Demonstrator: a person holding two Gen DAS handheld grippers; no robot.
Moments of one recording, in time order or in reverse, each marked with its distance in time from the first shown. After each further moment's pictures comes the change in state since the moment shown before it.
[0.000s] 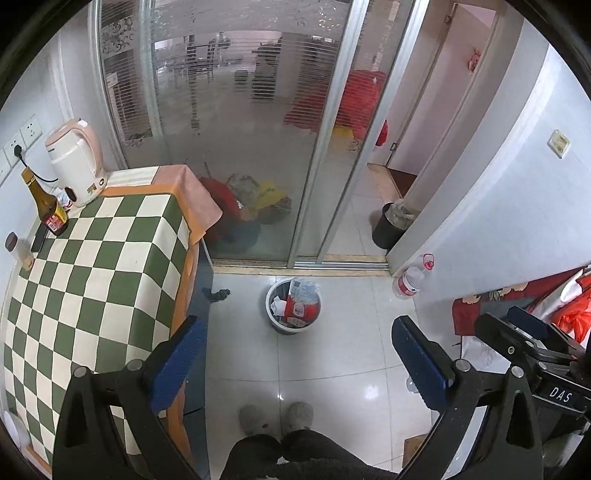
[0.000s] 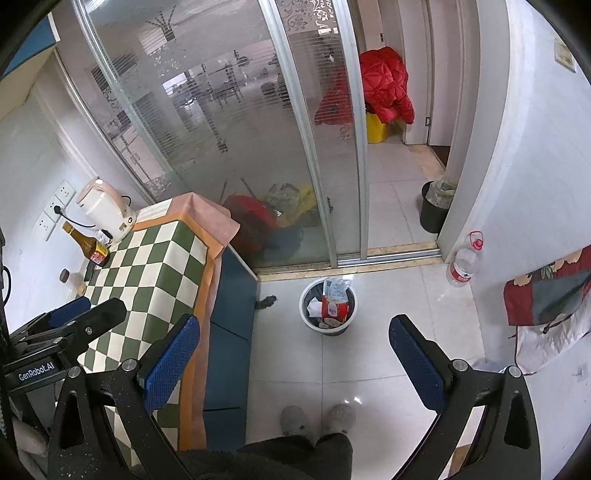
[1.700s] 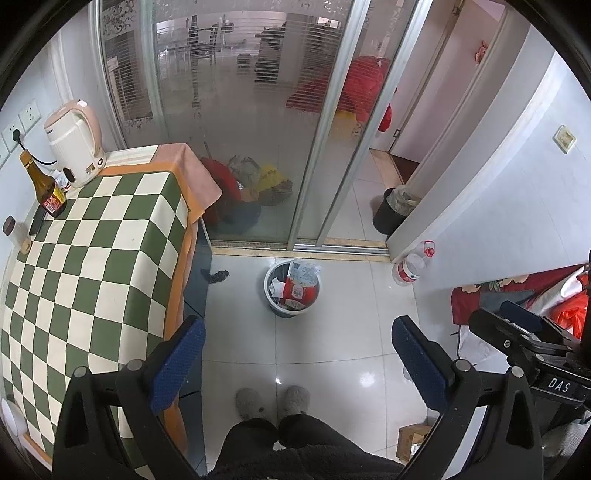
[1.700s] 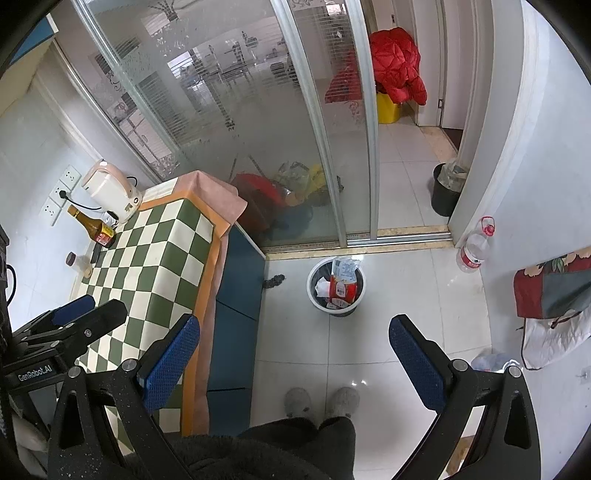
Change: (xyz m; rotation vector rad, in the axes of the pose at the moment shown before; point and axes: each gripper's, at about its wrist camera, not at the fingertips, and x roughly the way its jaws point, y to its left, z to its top) left arm 0.006 -0.011 -0.009 -0.035 0.063 0.007; right arm 0.023 -0.012 0.003 -0.029 0.087 0.049
